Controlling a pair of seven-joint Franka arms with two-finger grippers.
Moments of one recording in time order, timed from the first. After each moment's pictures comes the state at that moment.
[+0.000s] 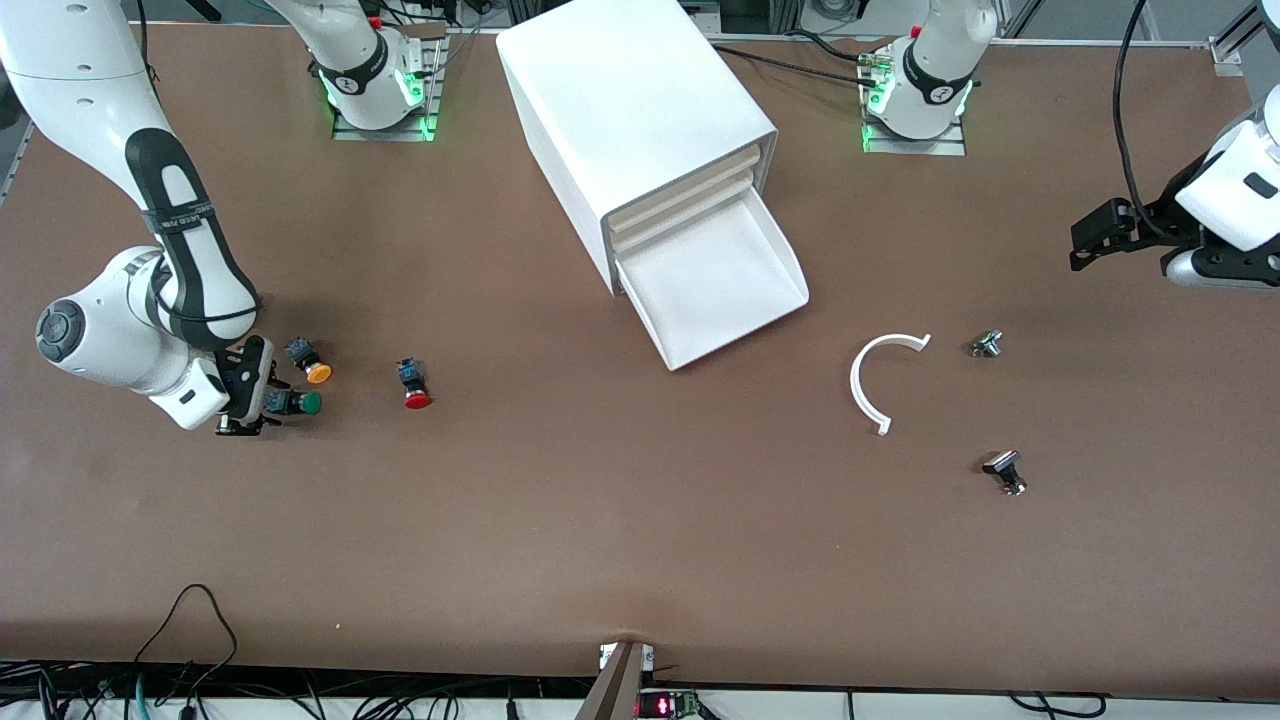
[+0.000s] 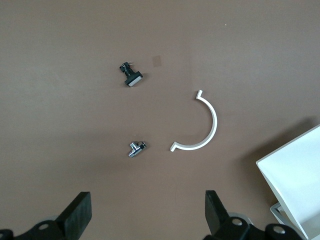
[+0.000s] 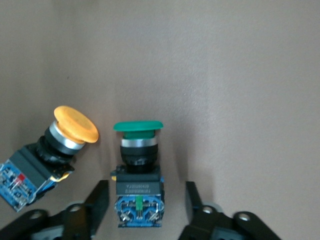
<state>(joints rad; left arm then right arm) 0.08 0.01 -0.11 -1.63 0.02 1.62 0.02 -0.06 0.59 -0.09 -1.89 0.30 2.45 -1.90</state>
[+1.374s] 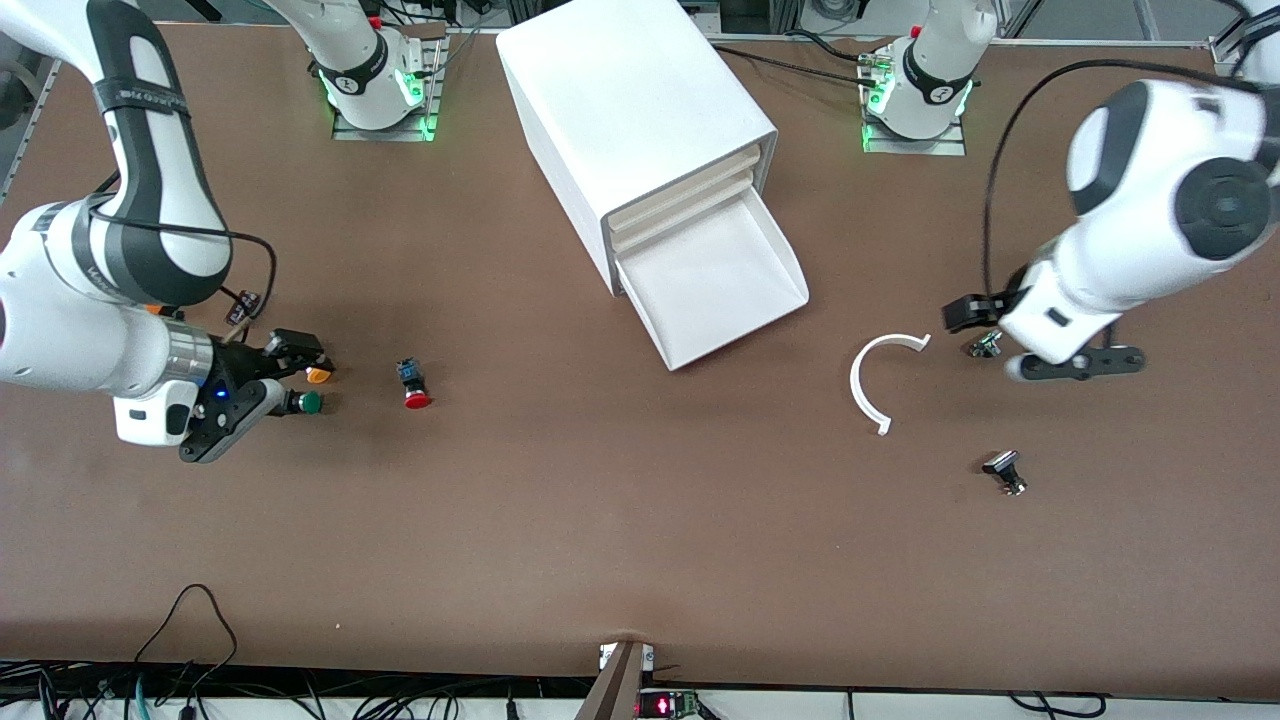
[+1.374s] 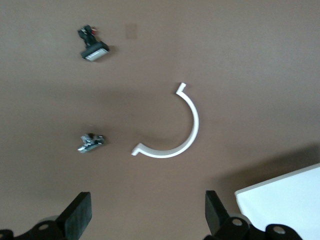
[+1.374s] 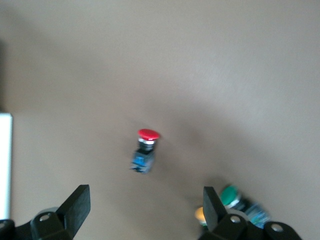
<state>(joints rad) -0.03 0.19 -0.17 -1.75 0.03 1.81 -0.37 0.03 0.43 0.05 -1.57 0.23 1.86 -0.54</state>
